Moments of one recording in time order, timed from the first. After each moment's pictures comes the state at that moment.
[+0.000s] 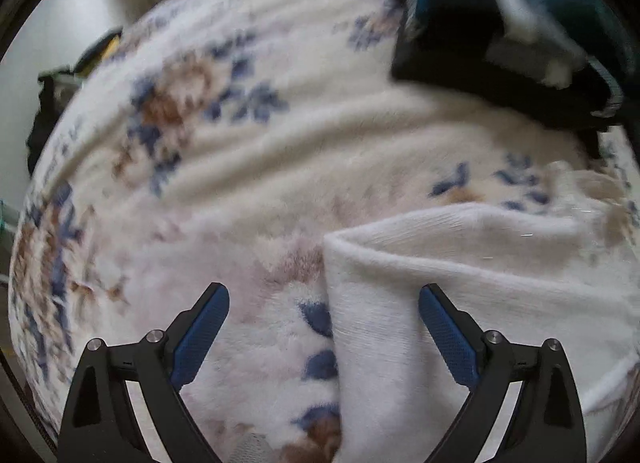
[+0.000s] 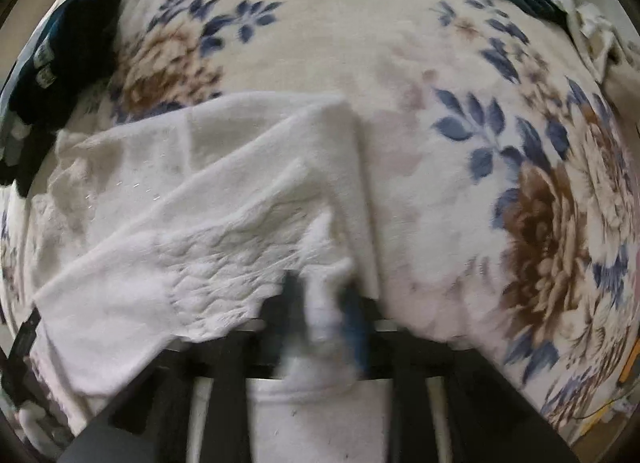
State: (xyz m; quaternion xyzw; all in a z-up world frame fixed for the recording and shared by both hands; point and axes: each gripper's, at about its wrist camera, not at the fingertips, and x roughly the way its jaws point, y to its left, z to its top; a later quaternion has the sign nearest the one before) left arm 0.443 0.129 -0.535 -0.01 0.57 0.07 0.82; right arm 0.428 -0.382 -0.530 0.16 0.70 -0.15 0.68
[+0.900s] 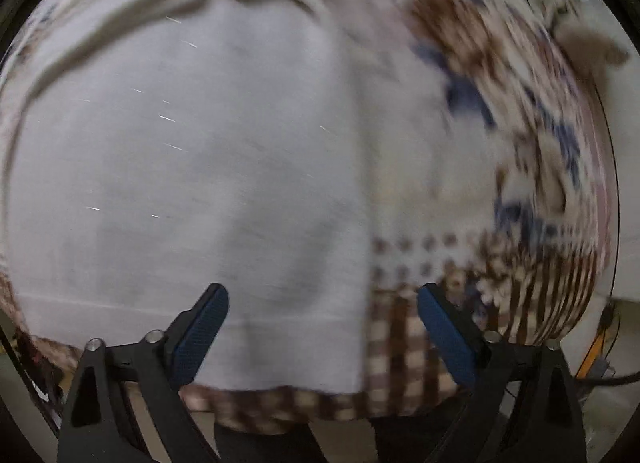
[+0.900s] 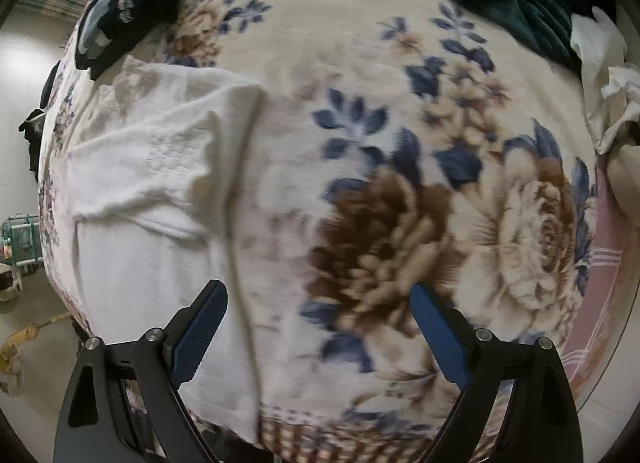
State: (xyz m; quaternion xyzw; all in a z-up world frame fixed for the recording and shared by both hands) left arm 0.133 -0.303 -0.557 0.02 0.71 -0.09 0.69; right arm 0.377 -0.549 -0.457 0.07 0.75 0.07 0.65
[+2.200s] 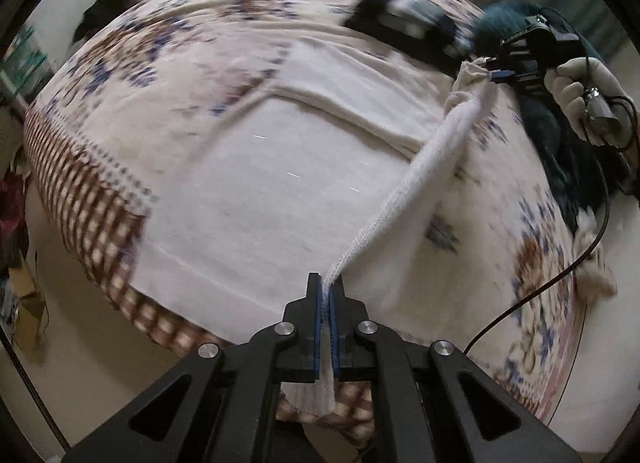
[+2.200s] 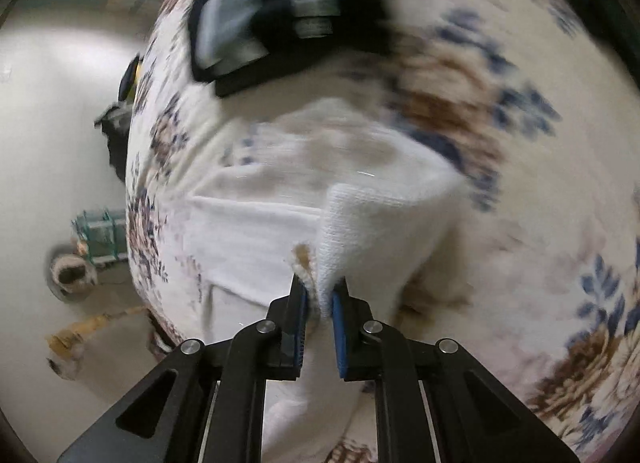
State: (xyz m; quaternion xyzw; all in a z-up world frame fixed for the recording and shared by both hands) left arm 0.115 -0.017 -0.433 -0.21 0.56 0.12 0.79; right arm 0.524 -0.295 -0.424 0.14 0.72 0.21 0.64
